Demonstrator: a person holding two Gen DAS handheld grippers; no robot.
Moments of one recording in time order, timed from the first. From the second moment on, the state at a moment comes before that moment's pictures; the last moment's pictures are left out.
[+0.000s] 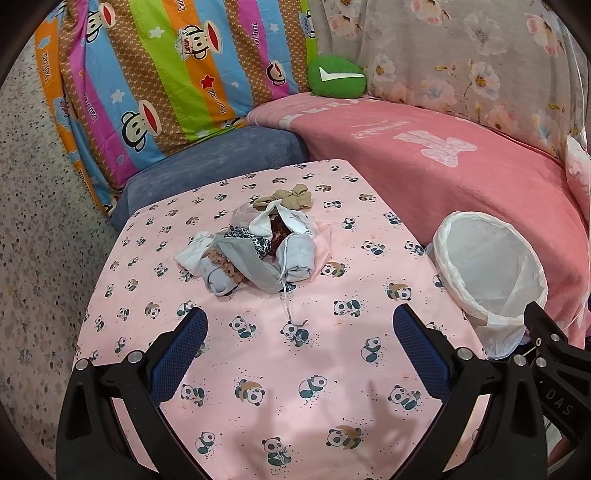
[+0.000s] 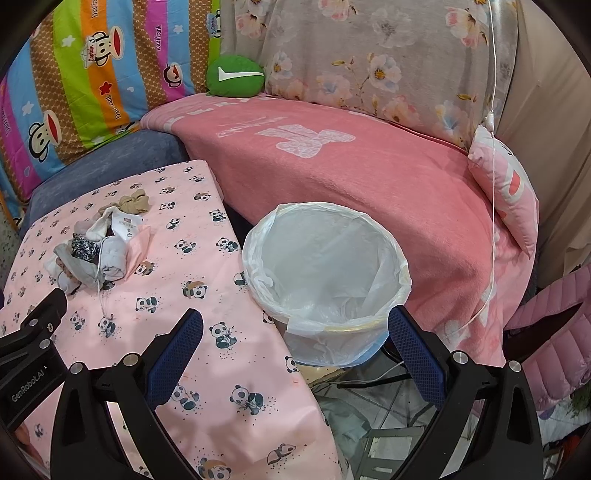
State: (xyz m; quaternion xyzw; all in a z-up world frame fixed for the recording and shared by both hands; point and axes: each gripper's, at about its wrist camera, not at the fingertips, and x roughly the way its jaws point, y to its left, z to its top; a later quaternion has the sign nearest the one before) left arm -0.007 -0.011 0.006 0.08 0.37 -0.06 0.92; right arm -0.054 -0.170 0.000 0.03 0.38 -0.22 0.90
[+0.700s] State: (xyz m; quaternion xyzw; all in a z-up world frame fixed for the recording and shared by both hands) left arm -0.002 -0.015 0.011 0.08 0.36 -0.07 0.93; right arm -0.055 -0.174 0.004 0.04 0.38 -0.22 0.90
